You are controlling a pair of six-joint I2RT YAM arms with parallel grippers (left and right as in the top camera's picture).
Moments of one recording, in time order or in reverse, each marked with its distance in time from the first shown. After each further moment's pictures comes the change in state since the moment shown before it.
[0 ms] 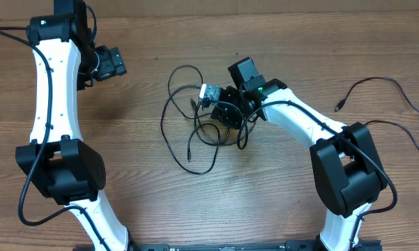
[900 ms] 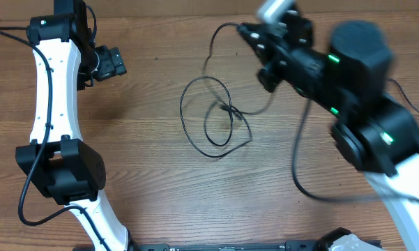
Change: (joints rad) left arm 0.000 0.000 0.000 0.001 0.000 0.000; right arm 0.000 -0.679 0.284 0.034 0.193 0.459
